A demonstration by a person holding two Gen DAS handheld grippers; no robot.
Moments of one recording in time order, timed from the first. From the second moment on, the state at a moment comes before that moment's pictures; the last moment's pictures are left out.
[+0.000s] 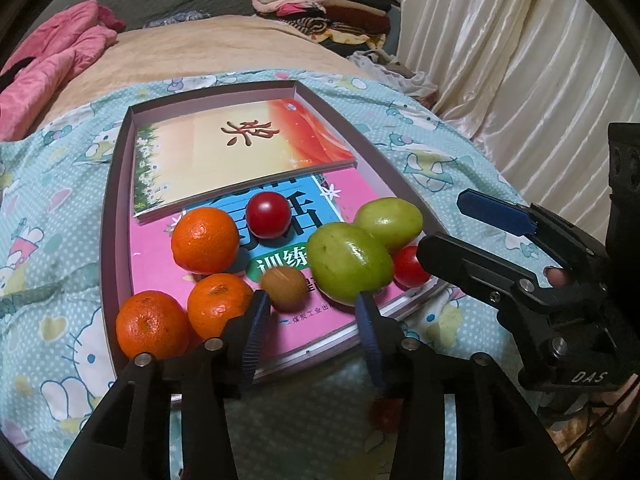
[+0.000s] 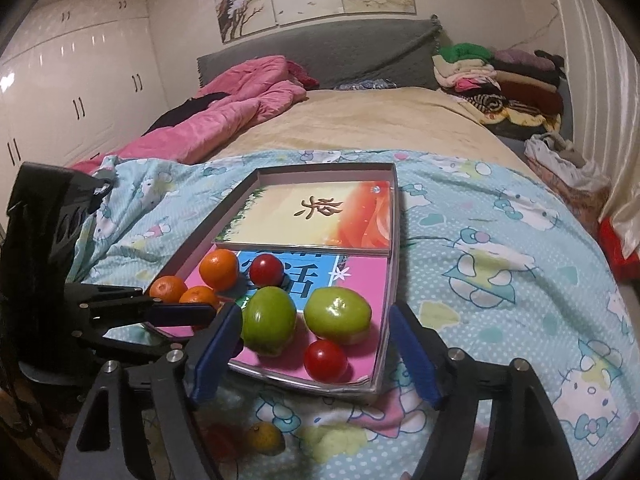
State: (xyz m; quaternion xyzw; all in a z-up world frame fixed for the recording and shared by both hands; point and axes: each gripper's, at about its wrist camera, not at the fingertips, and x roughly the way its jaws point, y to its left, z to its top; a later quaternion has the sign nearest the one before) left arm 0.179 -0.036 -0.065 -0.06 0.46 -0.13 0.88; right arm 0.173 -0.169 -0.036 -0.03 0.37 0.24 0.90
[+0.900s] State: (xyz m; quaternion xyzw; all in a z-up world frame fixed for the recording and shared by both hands) left arm 0.148 -0.019 -0.033 -0.10 0.42 -0.11 0.89; right arm 0.153 -0.193 -0.015 0.04 0.36 0.25 0.90
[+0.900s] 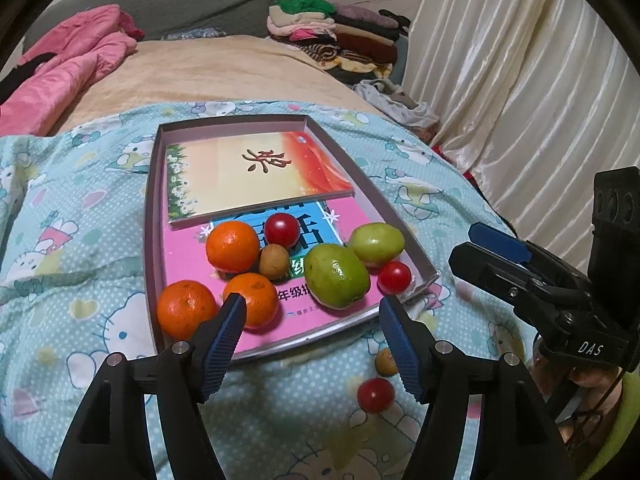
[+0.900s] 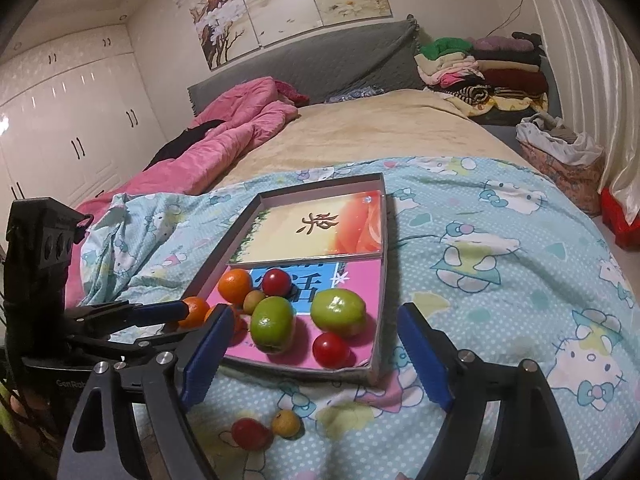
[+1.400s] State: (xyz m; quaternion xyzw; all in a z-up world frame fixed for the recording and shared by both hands) left arm 0.115 -0.027 -0.044 -0.08 0.46 -0.13 0.88; right arm 0.138 -0.179 -0.019 -0.02 0.39 0.24 0.89
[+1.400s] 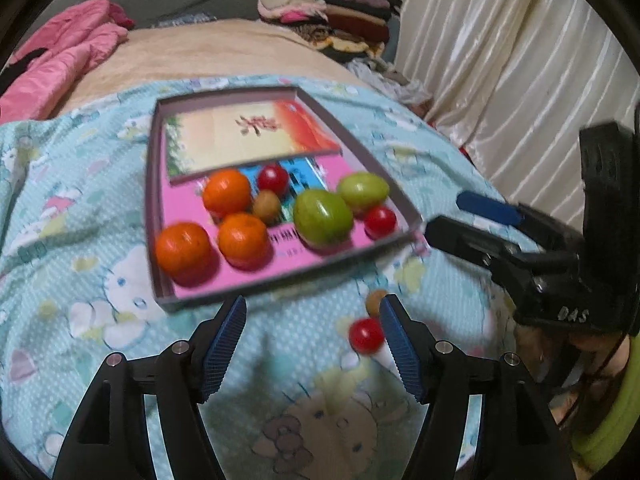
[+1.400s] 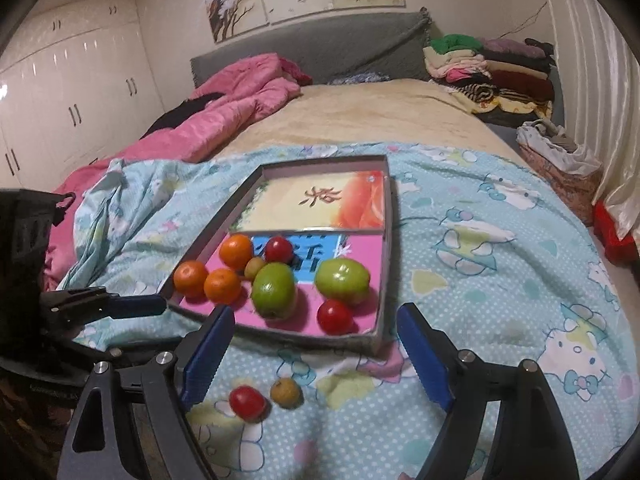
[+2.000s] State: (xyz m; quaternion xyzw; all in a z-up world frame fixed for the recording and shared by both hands) left arm 0.120 -0.071 -0.087 -0.04 0.51 -0.18 0.84; right arm 0.133 -0.171 -0.048 -0.04 0.48 0.26 0.83
